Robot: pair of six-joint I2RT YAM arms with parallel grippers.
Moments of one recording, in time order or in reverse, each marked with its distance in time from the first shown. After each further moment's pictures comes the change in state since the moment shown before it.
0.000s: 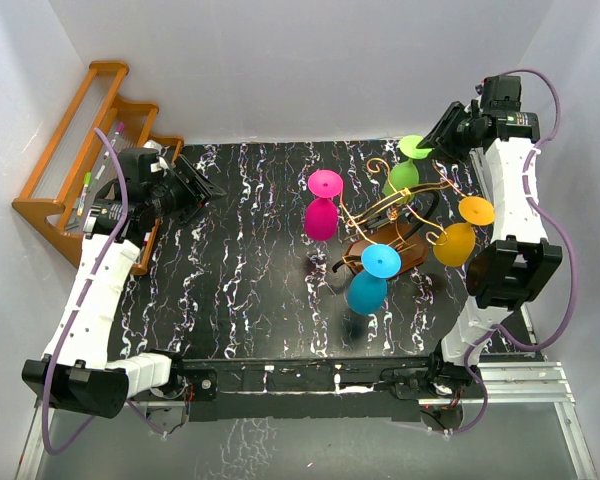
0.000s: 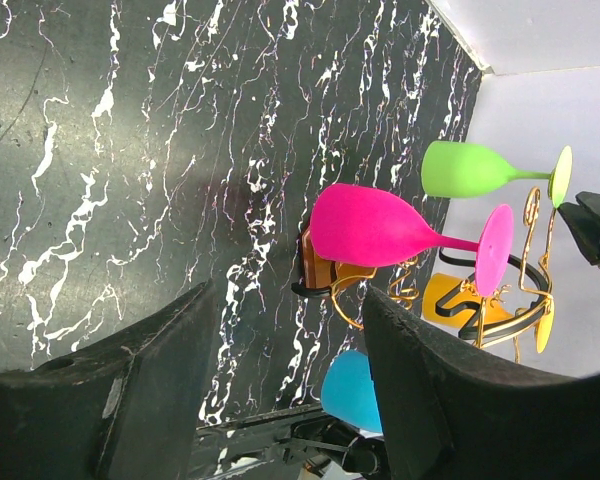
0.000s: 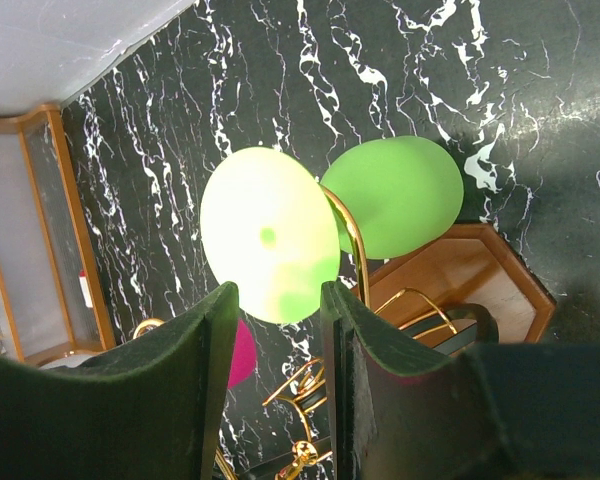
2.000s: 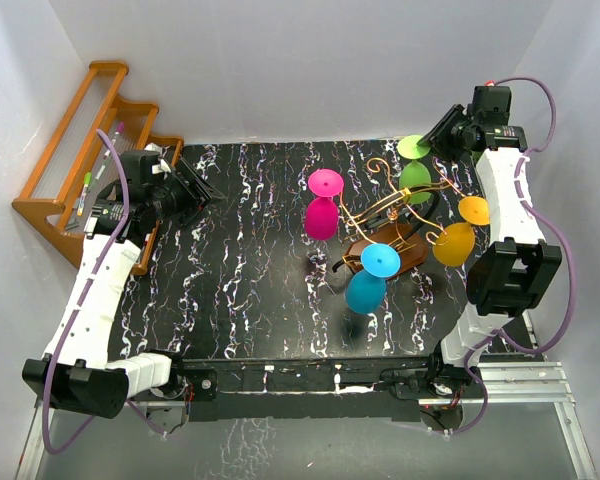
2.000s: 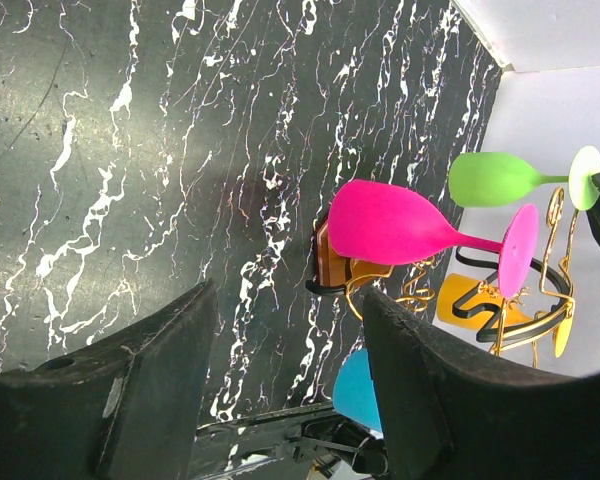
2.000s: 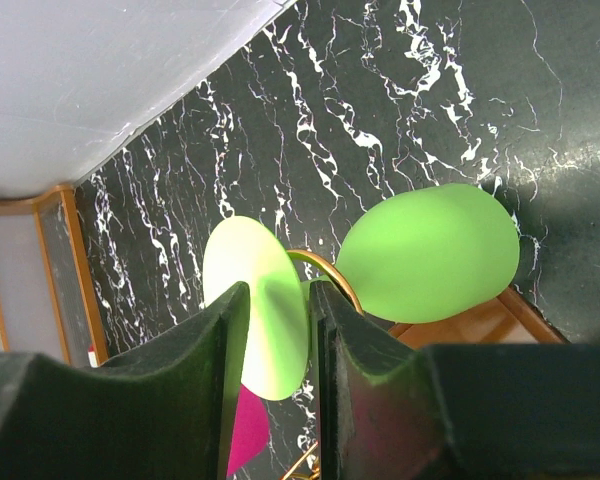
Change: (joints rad) left arm 0.000 -0.001 -0.014 -0.015 -0.015 0.015; right arm 0.031 -0.058 -0.184 0.255 0.127 0.124
